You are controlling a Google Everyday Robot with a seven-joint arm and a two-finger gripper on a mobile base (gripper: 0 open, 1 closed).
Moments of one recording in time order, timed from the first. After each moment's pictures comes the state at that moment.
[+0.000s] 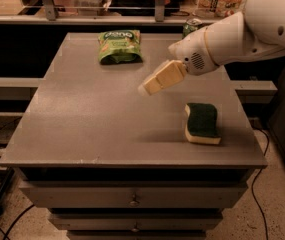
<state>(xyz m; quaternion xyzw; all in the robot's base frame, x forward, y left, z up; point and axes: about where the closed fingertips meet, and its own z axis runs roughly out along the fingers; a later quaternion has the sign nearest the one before) 0.576 -0.031 0.931 -0.49 0.75 0.24 0.39</state>
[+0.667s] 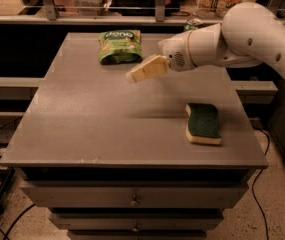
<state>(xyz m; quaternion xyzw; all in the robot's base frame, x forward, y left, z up) 0.644 0.000 0.915 -0.45 0.72 0.28 0.45</state>
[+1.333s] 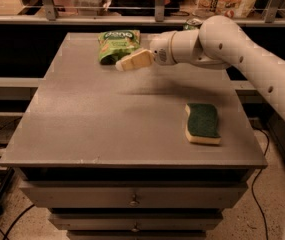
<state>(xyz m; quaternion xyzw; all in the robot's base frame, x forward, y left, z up) 0.728 0.033 0.898 -0.42 0.69 0.30 0.51</state>
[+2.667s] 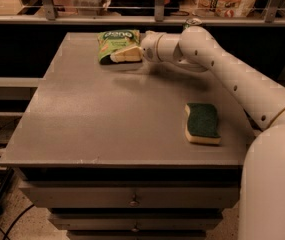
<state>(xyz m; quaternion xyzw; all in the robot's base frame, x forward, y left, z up) 0.822 0.045 0.870 -0.36 0.70 0.26 0.56</state>
